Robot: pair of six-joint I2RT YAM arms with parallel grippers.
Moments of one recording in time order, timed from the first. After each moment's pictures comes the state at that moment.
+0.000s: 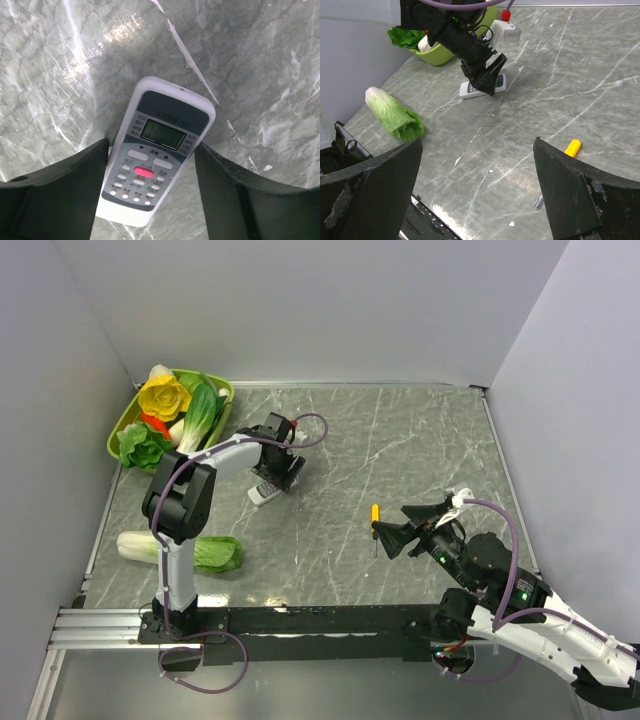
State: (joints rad) left arm -0.48 2.02 1.43 -0.57 0.04 0.11; right arm 1.01 0.29 0.58 -0.37 0.37 0.38
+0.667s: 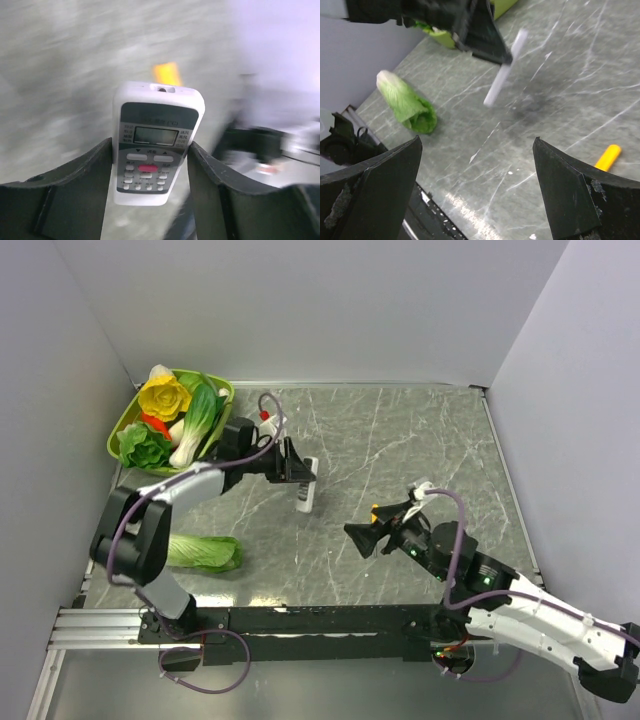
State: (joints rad) left arm -0.39 1.66 1.04 -0.03 0.75 -0.51; right arm 1.01 0.48 0.51 -0.16 0.27 0.43
